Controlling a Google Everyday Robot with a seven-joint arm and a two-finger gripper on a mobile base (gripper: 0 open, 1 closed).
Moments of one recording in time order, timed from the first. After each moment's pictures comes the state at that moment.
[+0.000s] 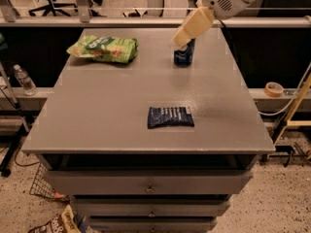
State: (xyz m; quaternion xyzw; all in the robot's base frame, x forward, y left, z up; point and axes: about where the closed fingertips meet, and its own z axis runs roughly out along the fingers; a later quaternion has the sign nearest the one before) arm 0.635 -0.084 1.005 -0.50 0.77 0.12 0.37
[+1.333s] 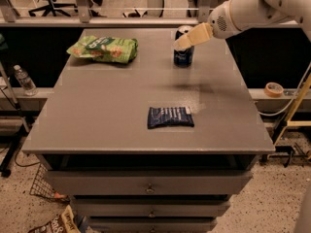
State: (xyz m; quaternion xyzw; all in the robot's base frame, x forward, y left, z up) arm 0.720 -0.118 0.934 -0.36 0.82 0.19 0.40
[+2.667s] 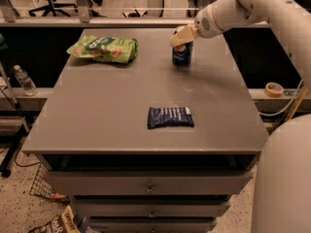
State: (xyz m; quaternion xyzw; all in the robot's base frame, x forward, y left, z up) arm 0.768 -0.095 0.909 -0.35 0.83 0.19 0.39
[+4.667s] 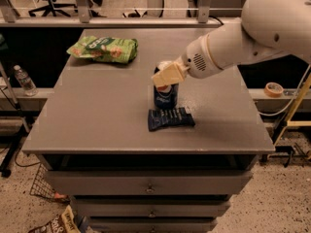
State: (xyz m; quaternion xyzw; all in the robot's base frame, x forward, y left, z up) arm 0.567 -0.029 0.906 -0.40 0.81 0.25 0.34
